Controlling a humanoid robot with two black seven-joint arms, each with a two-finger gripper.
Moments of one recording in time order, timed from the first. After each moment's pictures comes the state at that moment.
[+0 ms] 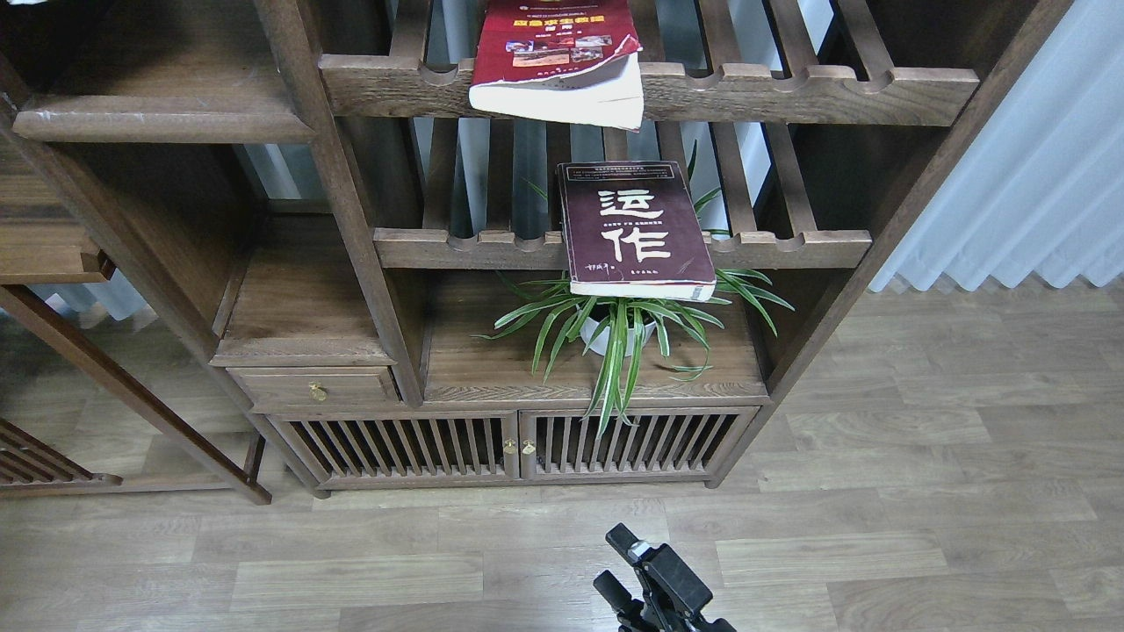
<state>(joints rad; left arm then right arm) -1.30 0.58 -1.14 -0.58 0.44 -0.49 0.49 -0.41 -0.04 0.98 1.25 0.26 0.58 -0.27</state>
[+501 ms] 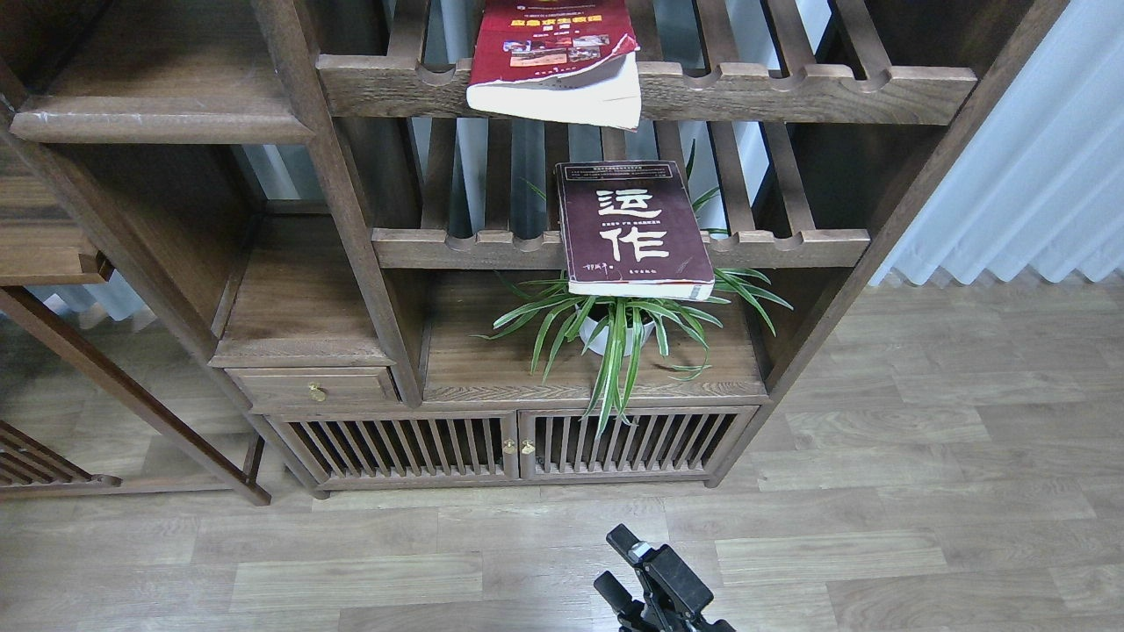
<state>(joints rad) -1.41 0.52 -0.98 -0.46 0.44 -0.49 0.49 -0.41 -0.05 0.98 1.25 0.26 0.58 -0.27</state>
